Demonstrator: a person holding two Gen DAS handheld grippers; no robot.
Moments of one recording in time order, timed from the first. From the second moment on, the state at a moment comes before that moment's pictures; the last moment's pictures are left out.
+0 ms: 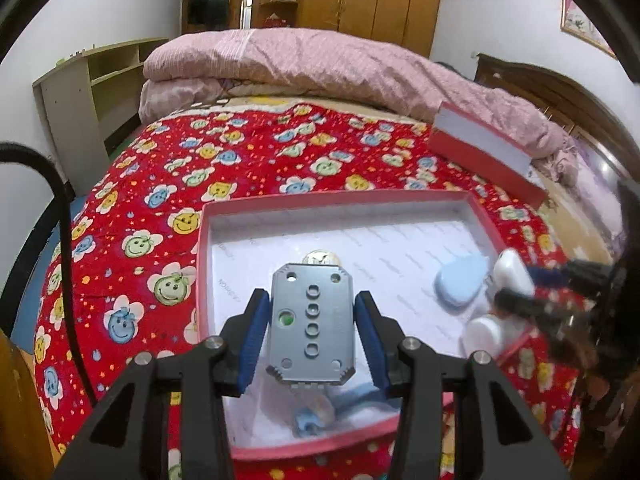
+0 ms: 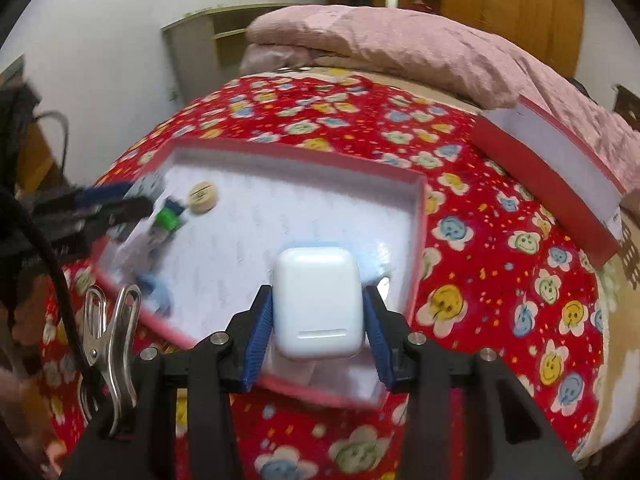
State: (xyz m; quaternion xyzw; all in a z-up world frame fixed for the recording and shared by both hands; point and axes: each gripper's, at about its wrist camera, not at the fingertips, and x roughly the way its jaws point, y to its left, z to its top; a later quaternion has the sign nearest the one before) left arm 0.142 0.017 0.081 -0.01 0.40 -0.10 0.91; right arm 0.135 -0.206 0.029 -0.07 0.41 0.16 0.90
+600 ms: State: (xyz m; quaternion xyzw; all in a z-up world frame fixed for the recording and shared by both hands) left arm 0.165 0.016 0.056 -0.02 0.43 -0.09 0.90; right arm 0.194 -0.207 0.016 -0.08 0.41 0.11 0.90
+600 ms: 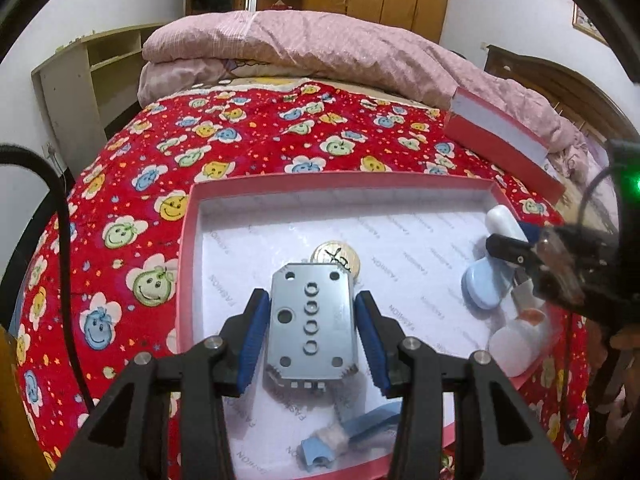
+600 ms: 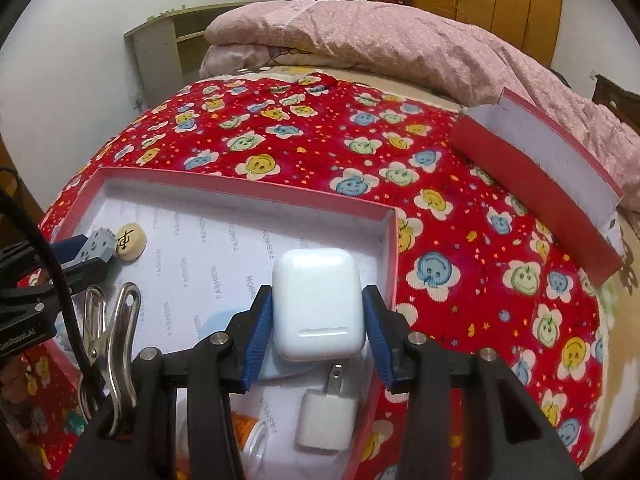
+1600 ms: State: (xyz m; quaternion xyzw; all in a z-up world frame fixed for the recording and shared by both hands) left arm 0.154 0.011 0.069 -0.01 0.41 -0.08 0.91; right arm 0.182 -0.206 0.025 -0.04 0.37 0.12 0.92
